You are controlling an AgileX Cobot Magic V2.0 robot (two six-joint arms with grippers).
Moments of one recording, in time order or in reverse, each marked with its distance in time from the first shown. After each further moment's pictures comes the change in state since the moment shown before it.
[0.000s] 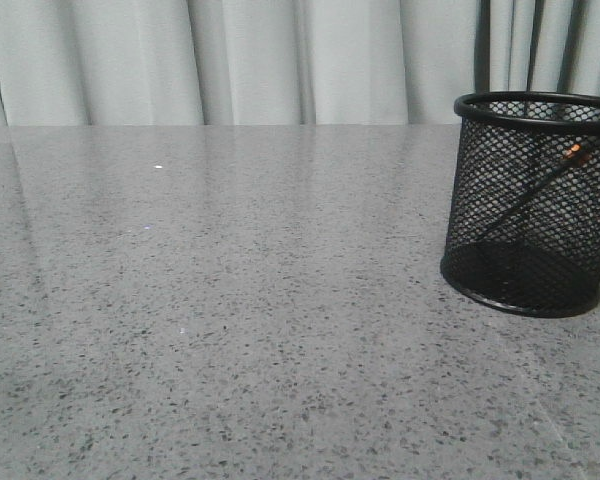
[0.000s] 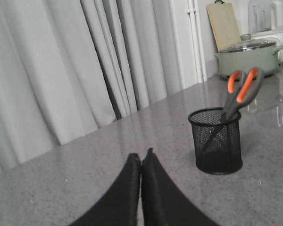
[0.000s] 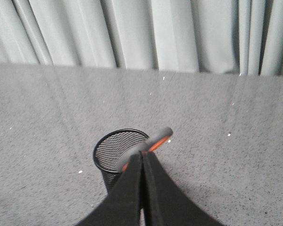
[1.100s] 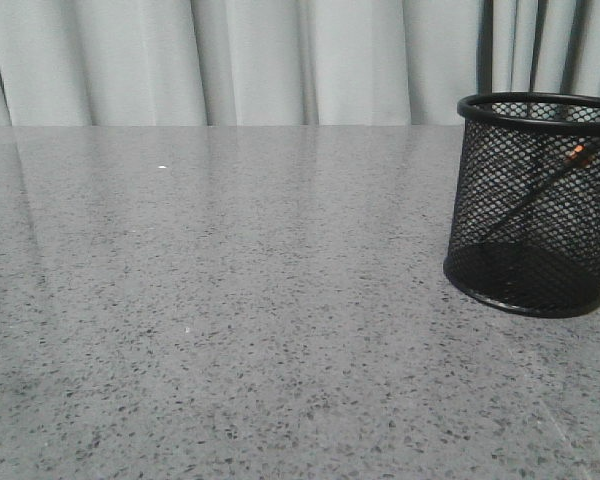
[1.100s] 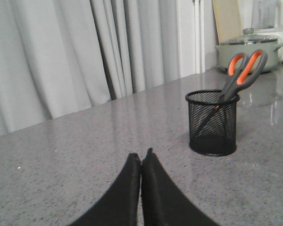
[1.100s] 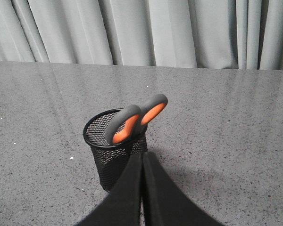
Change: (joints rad) left arm 0.028 0.000 0.094 -0.120 -0.063 0.048; right arm 0.000 -0.179 0.192 -0.009 -0.048 -0.001
